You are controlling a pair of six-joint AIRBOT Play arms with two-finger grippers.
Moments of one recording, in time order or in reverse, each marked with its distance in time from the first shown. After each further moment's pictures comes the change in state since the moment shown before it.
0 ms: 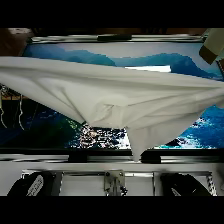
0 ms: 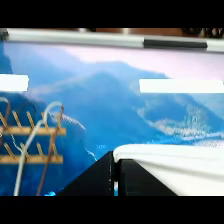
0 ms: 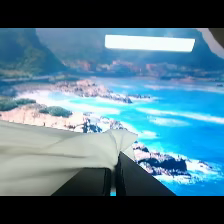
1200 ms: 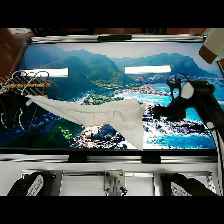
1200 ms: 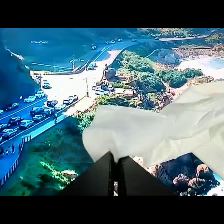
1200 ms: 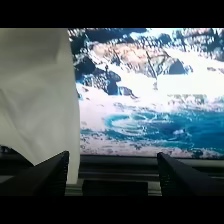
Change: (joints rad) left arm 0.000 0.002 -0.515 -0.201 0.067 0.108; right arm -0.469 -0.524 -0.545 0.650 -0.215 -0.091
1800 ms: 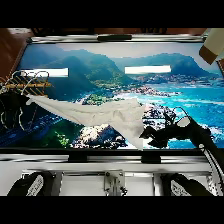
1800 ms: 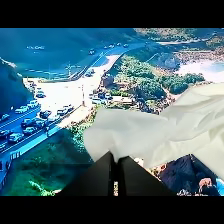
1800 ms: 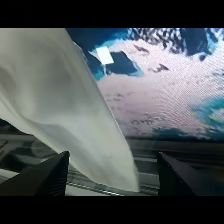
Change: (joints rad) left arm 0.000 0.000 0.000 -0.001 0.005 0.001; right arm -0.110 0.032 -0.553 0.535 -0.322 -0.090
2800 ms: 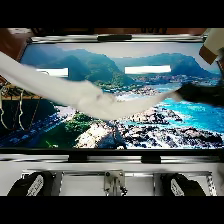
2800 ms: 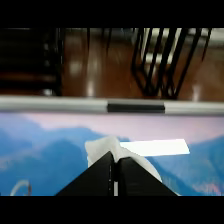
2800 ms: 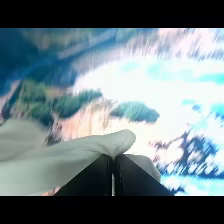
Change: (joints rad) left arm 0.002 0.001 0.554 -0.011 0.286 0.000; right arm -0.139 0.367 0.744 -0.297 0.091 -0.112
